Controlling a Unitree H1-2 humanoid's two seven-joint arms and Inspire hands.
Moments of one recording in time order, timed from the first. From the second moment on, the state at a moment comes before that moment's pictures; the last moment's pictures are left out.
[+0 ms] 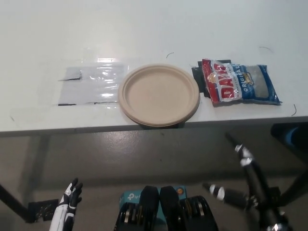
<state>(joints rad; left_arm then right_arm) 0.18 0.09 0.01 0.00 0.14 -0.15 0.01 -0.09 -0.13 0.14 -0.04 -0.44 -0.28 -0.12</state>
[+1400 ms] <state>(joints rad) 0.17 0.09 0.02 0.00 0.18 -0.18 0.01 -0.59 -0.36 0.21 0.48 -0.73 -0.10 -0.14</state>
